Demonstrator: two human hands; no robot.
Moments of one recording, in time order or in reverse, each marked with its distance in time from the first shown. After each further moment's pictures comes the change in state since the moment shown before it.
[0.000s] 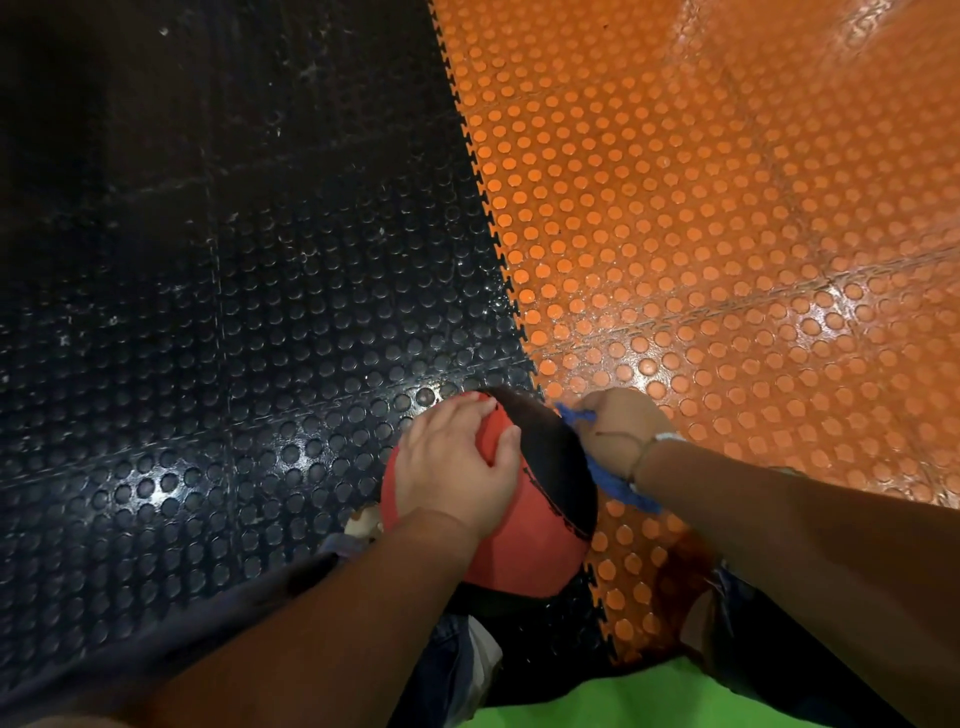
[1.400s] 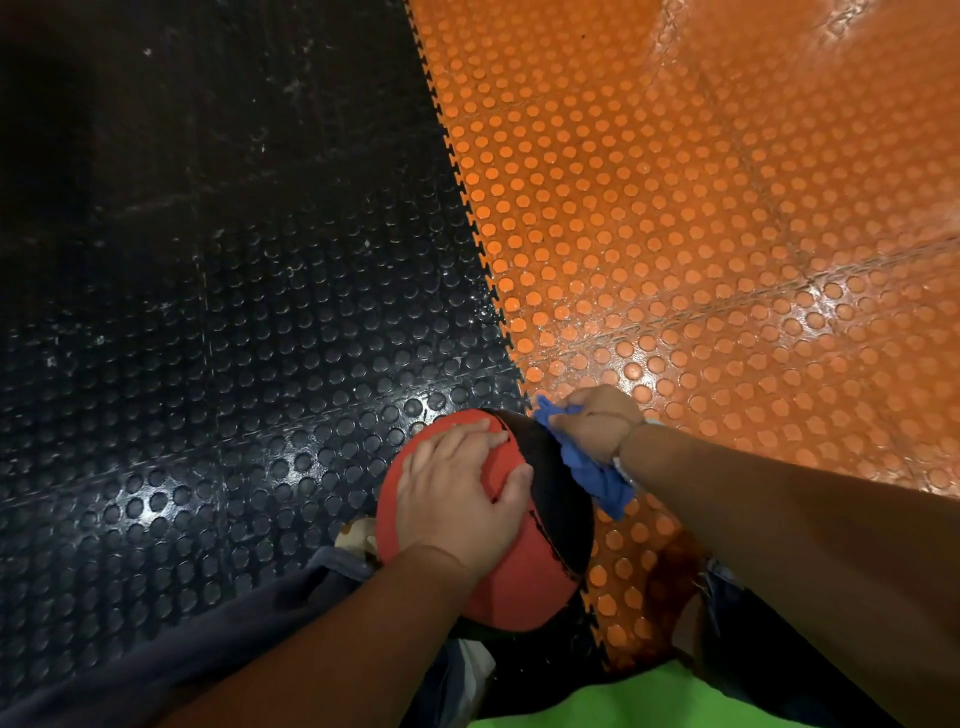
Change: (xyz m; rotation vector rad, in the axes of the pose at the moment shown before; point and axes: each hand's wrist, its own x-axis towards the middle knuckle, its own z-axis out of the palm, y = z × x) left_hand -0.017 0.007 0.002 -0.049 0.005 0.124; right_hand 0.013 0.003 -0.004 0.378 -0.044 0.096
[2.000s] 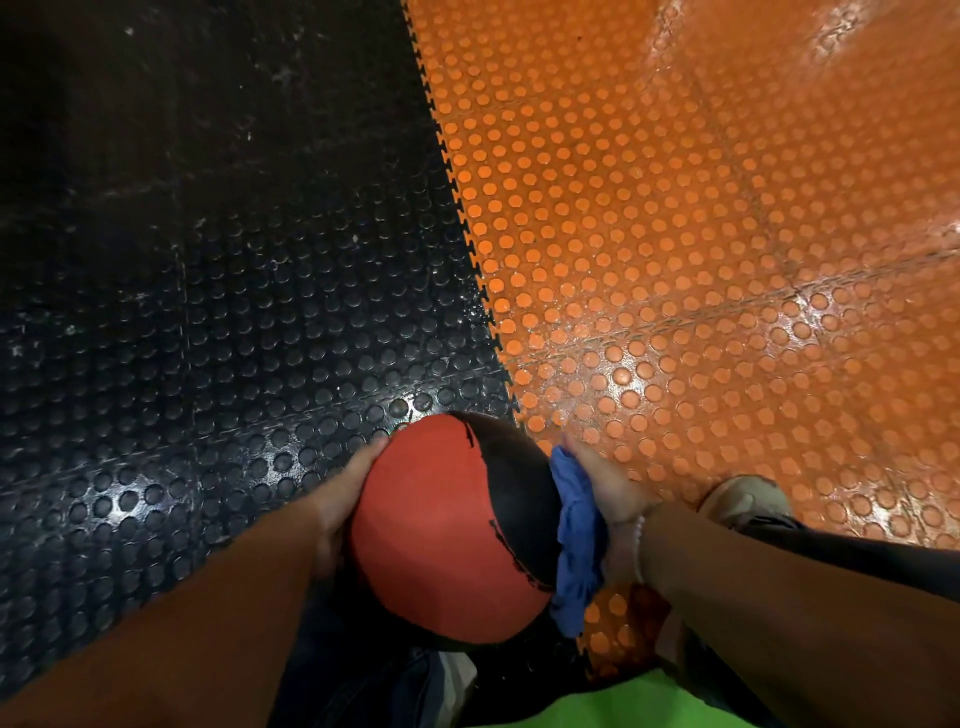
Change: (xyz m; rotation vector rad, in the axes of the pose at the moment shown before) left_hand 0.029 -0.076 -0.028 -0.795 -0.520 -1.126; right_hand -0.023 0.054 0.035 0.893 -0.352 0.398
